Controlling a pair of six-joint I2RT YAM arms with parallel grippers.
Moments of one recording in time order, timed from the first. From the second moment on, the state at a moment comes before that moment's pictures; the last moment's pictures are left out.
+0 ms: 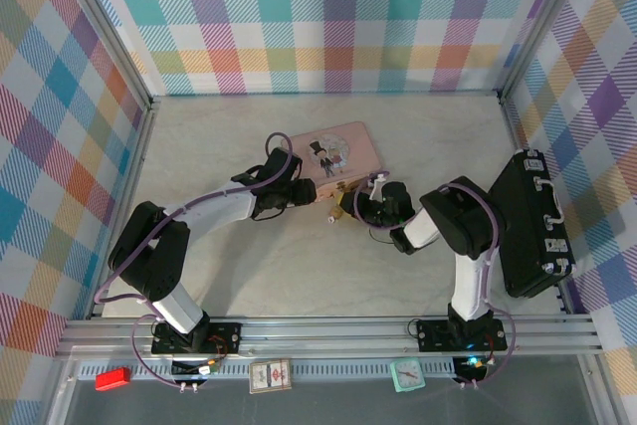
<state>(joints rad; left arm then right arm) -0.60 1.64 1.03 -0.31 0.01 -0.67 0.51 1.97 0.56 1.05 -0.41 0.94</state>
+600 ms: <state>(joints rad) -0.60 1.64 1.02 -0.31 0.01 -0.69 0.53 2.02 0.57 1.12 -0.38 0.99</state>
